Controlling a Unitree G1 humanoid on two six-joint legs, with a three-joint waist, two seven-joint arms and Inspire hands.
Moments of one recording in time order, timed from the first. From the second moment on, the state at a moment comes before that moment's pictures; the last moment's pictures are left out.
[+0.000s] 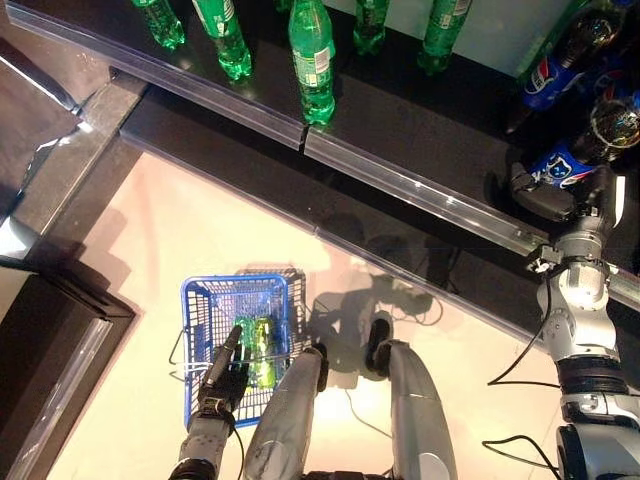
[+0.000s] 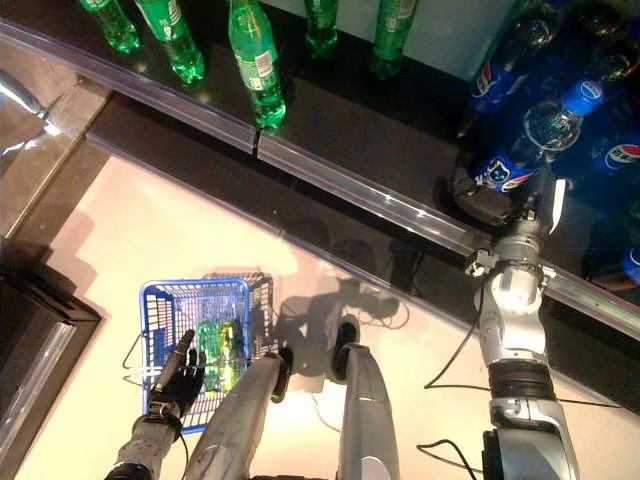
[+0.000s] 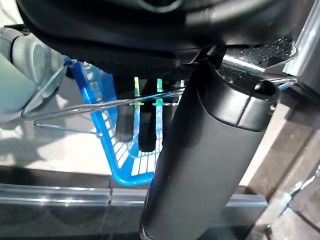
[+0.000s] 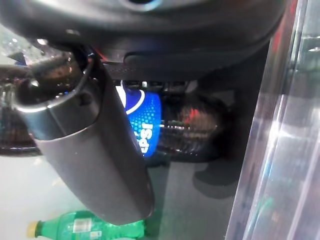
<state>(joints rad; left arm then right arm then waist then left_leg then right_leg) -0.12 0.17 0.15 0.94 -1.40 -0.03 -0.17 -0.48 -0.57 -0.14 0.40 0.48 -0.16 -0.25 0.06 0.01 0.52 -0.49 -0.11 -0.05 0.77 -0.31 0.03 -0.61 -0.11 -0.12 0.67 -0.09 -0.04</state>
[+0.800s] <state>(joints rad) -0.11 0.17 0.13 0.94 -1.40 -0.02 -0.17 -0.54 -0.59 -0.13 0.46 0.52 -0.18 -0.31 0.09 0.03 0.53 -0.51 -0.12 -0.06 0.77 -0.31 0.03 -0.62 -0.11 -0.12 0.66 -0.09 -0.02</state>
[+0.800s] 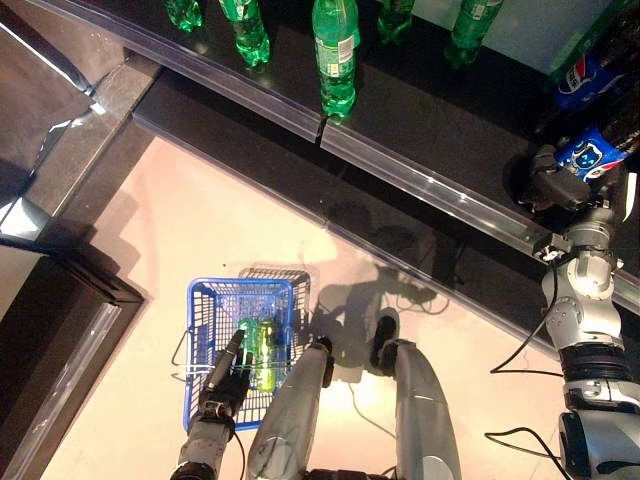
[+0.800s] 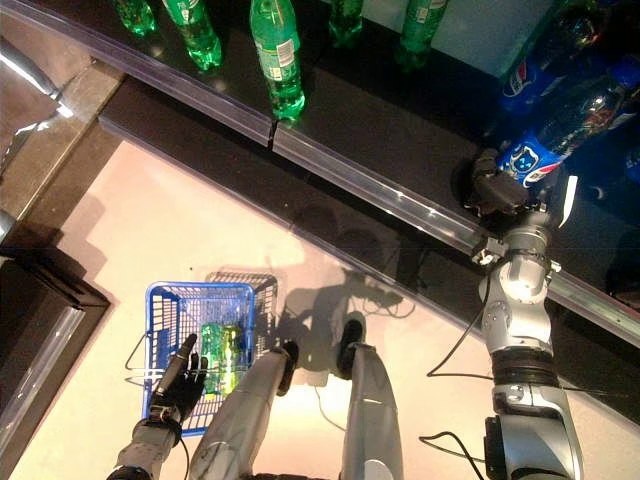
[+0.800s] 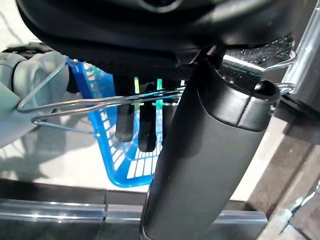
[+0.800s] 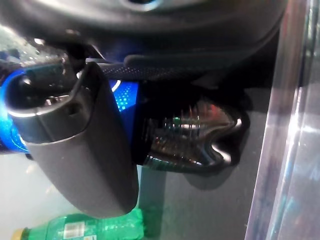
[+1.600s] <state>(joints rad) -0.08 0.17 0.13 0.93 -1.38 -0.07 -0.17 -0.23 -0.46 -0.03 0.17 0.34 -0.21 -0.12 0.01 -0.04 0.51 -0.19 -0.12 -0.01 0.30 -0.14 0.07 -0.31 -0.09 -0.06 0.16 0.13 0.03</state>
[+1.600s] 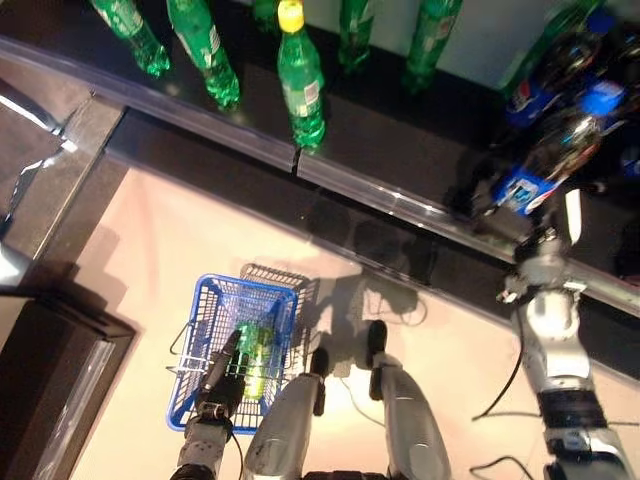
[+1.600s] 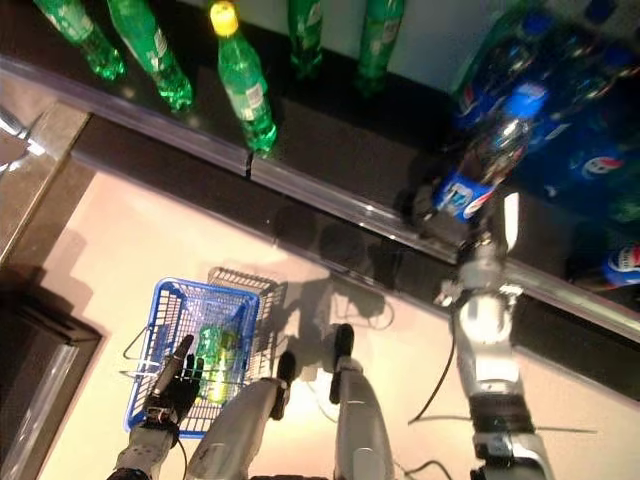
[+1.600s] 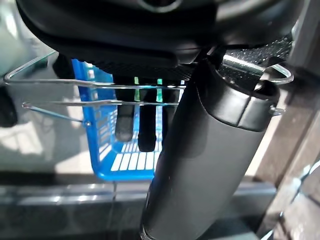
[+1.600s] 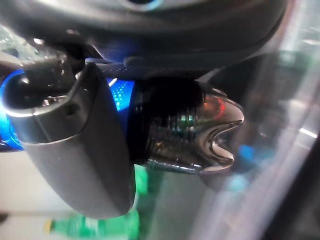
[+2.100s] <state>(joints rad) -0.07 0.14 0.13 0.94 -1.30 -0.07 -0.12 -0.06 -0.34 0.07 0.13 0.41 -0.21 0.10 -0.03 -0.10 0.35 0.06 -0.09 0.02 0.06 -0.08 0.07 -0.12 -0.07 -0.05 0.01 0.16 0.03</state>
